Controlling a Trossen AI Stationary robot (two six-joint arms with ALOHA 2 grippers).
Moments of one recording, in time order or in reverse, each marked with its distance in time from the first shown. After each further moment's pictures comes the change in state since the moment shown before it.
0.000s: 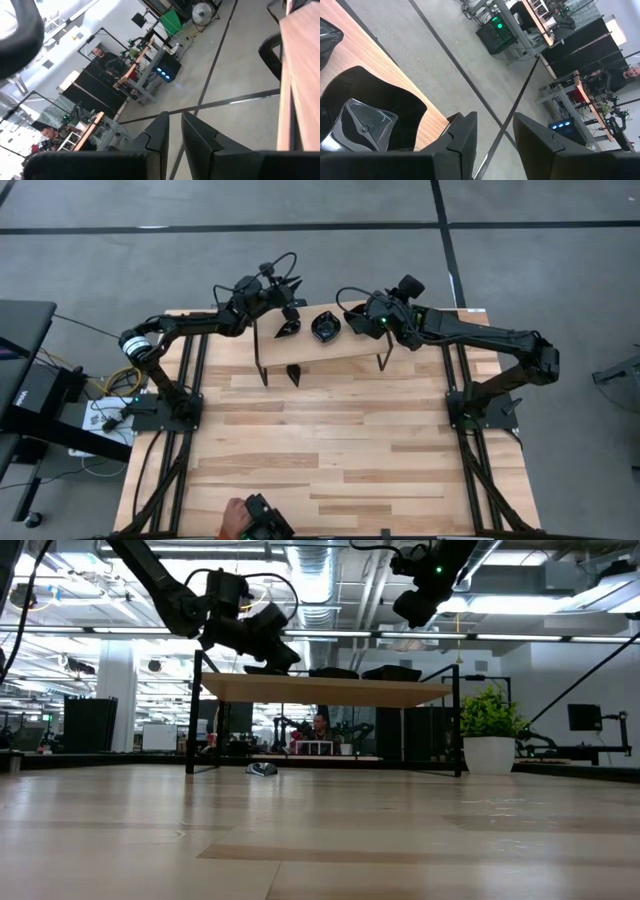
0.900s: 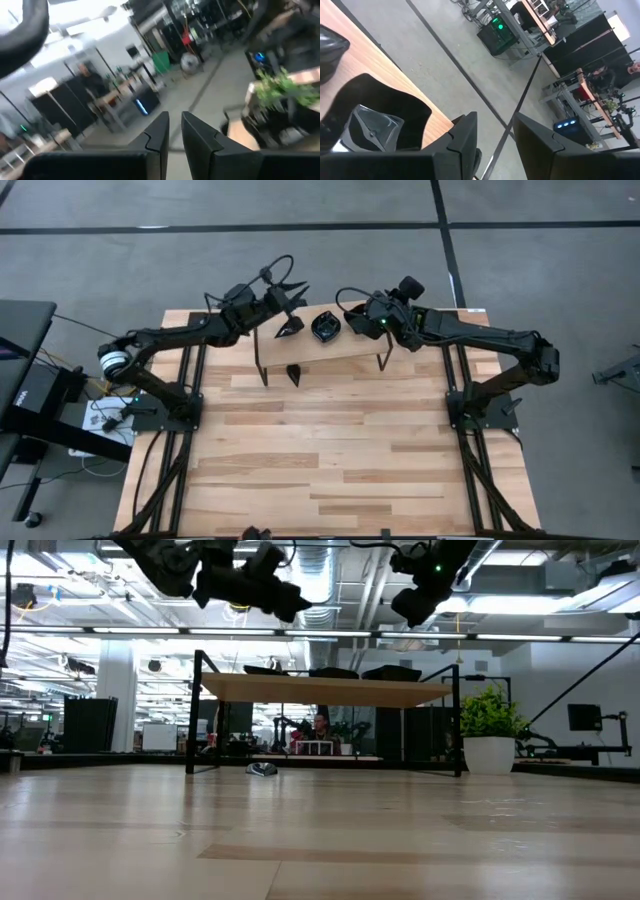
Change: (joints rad) left arm -0.173 -0.200 0.002 -0.073 -0.030 -0.280; right arm 0.008 0.000 0.000 0.003 0.000 0.042
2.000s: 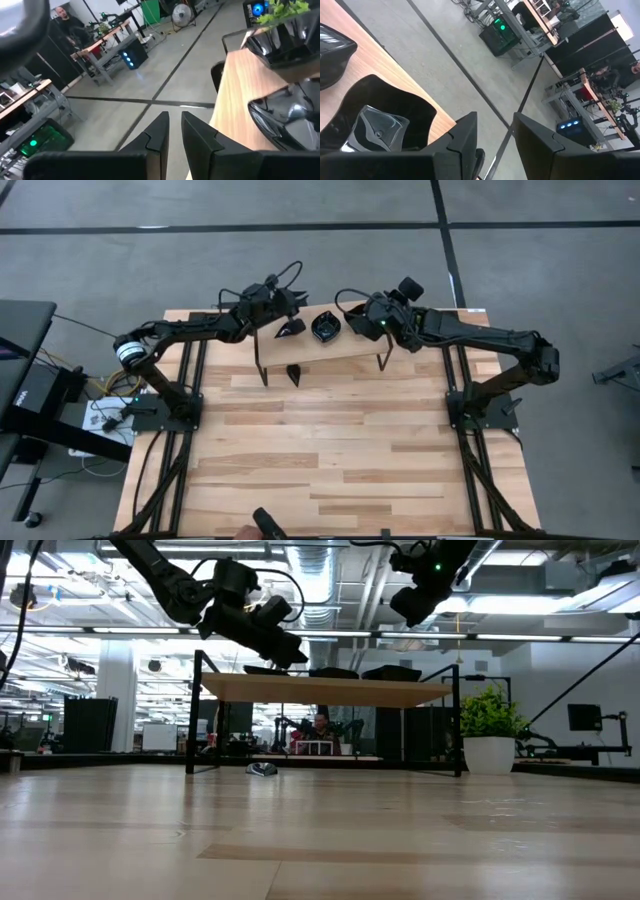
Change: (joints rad) left arm 0.073 0.140 -0.006 -0.113 -0.003 -0.090; right arm 0.012 0.000 0.000 -0.006 -0.004 0.017
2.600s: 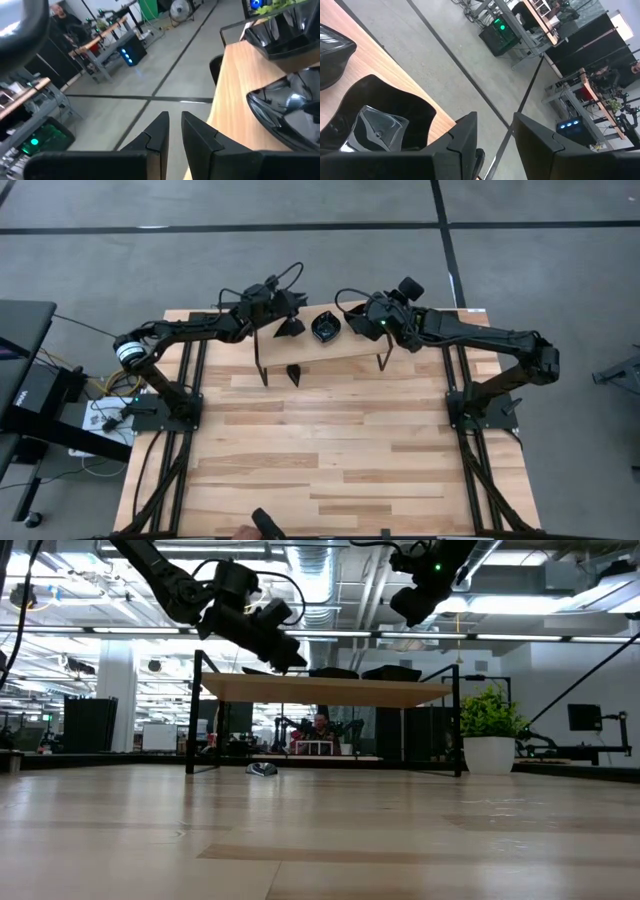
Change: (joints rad) left arm -0.002 -0.002 0.000 -0.029 0.000 0.017; right arm 0.000 0.000 0.000 0.000 0.000 0.000
